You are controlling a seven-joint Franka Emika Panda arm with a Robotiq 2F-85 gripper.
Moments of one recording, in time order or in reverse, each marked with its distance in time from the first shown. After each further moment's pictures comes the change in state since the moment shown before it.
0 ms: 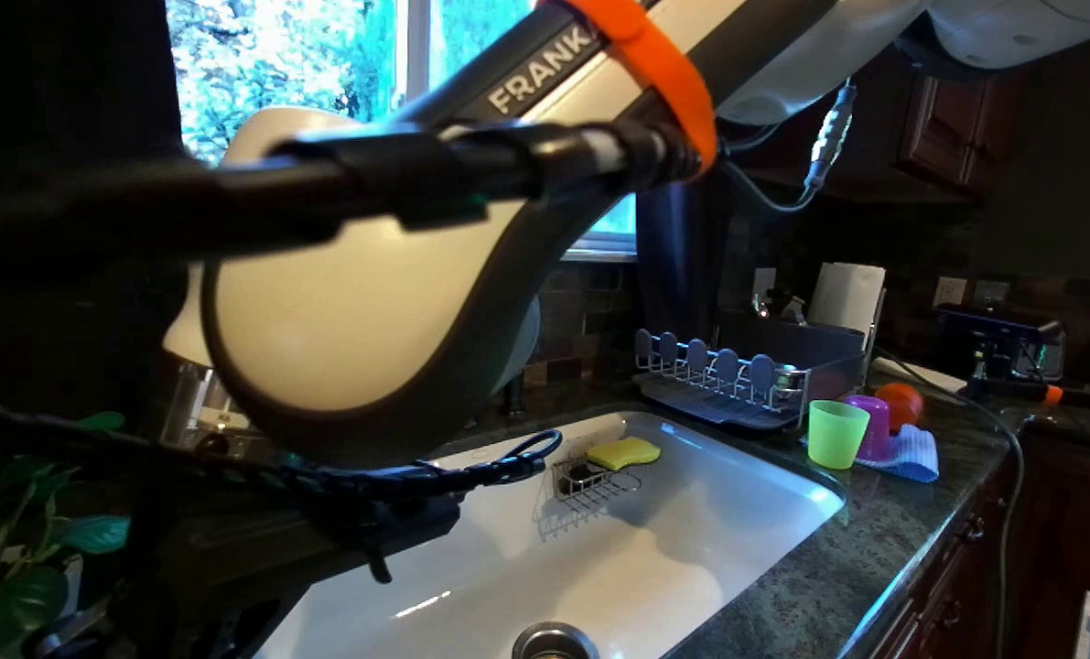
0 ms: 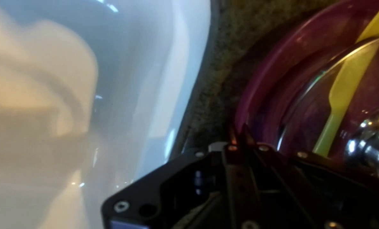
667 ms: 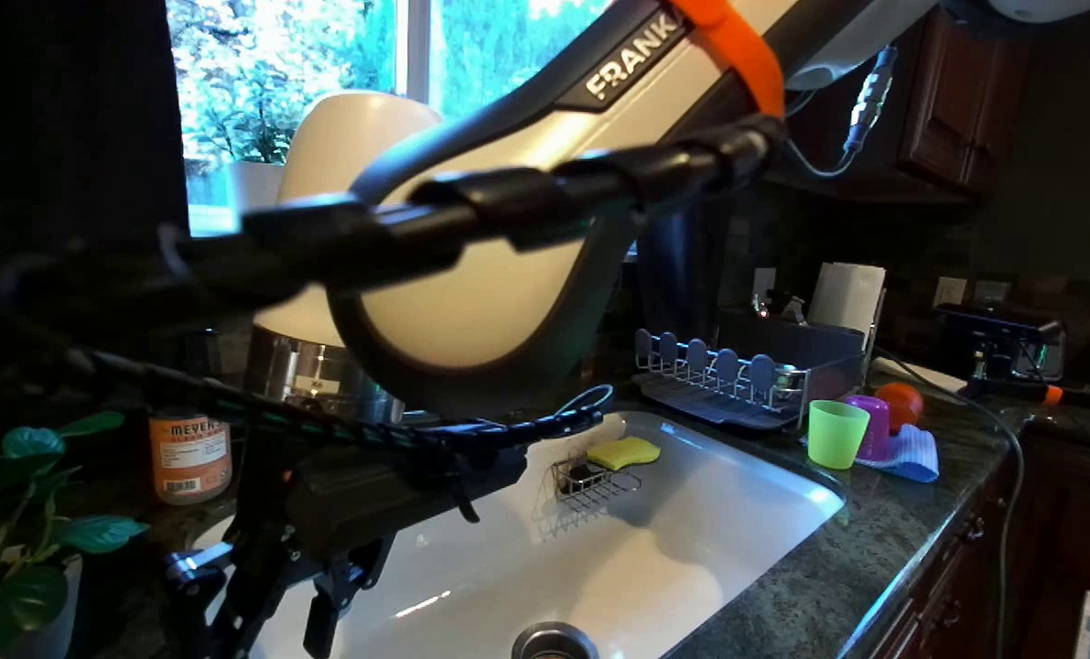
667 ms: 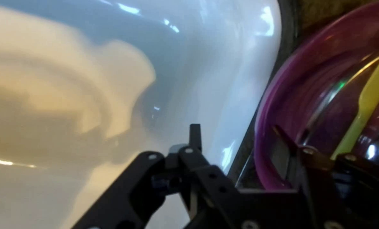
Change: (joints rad) arm 0.002 -0.108 -0.055 -0.127 -0.059 -0.040 0.047
